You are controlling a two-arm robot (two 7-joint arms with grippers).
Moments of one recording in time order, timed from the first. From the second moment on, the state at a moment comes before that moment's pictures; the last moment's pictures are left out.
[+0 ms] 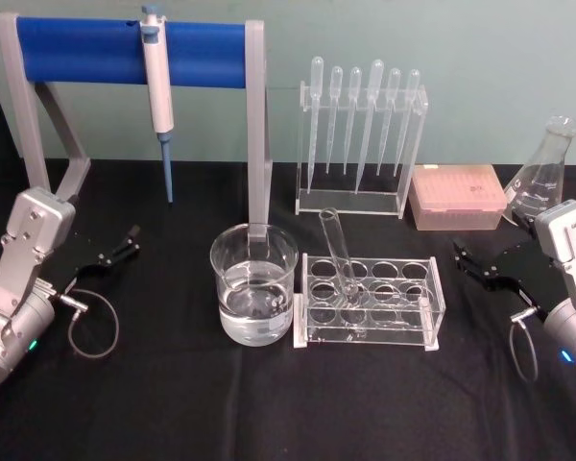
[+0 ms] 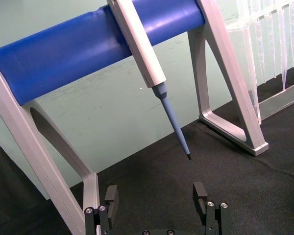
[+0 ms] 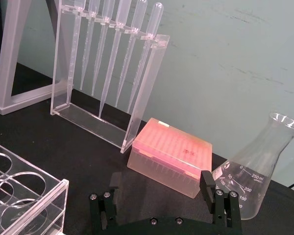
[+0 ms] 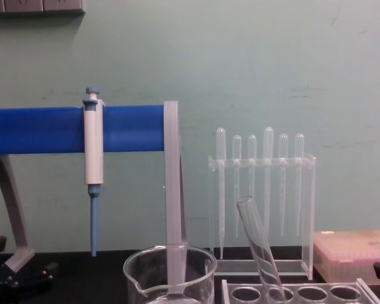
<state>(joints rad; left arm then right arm) -0.20 0.60 0.45 -1.41 -0.25 -0.12 0.03 0.20 0.60 -0.45 -1.41 0.25 -0.12 -0.03</state>
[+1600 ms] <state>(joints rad) -0.20 0.60 0.45 -1.41 -0.25 -0.12 0.03 0.08 0.67 -0.38 -1.57 0.27 -0.08 -0.03</state>
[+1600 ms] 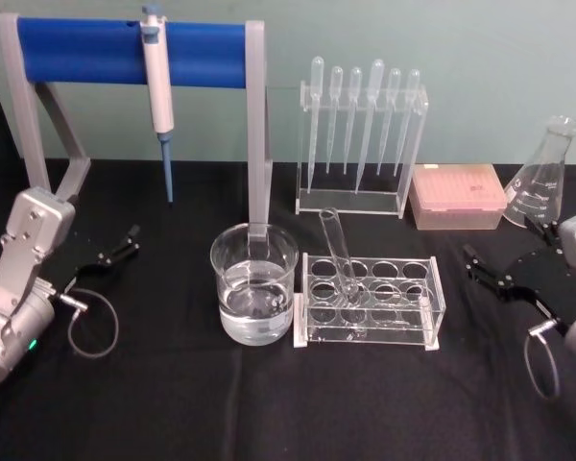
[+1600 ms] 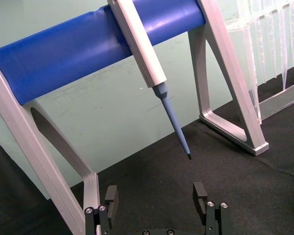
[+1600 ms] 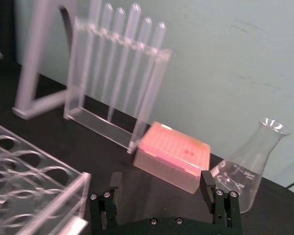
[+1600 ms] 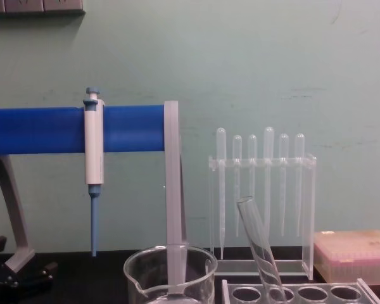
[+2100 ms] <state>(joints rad) -0.20 0.60 0.45 -1.41 -0.25 -0.12 0.03 0.06 0.72 -0.39 -1.79 0.44 0.03 0.28</state>
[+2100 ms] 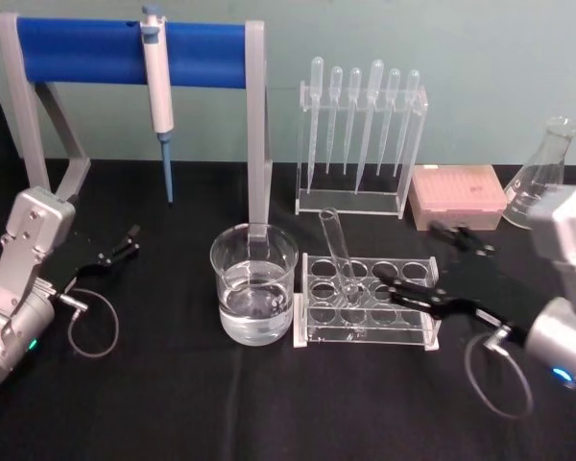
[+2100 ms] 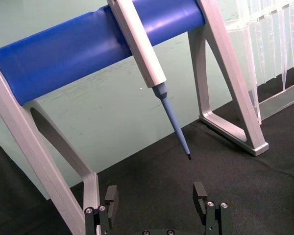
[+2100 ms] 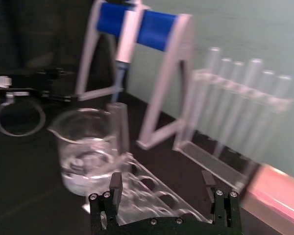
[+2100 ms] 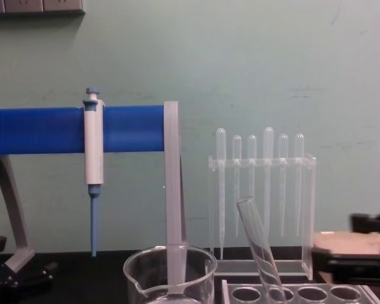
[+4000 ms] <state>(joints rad) -0.20 0.60 0.45 -1.41 -0.25 -0.12 0.03 0.18 0.52 -0.39 -1.77 0.34 0.15 0.43</state>
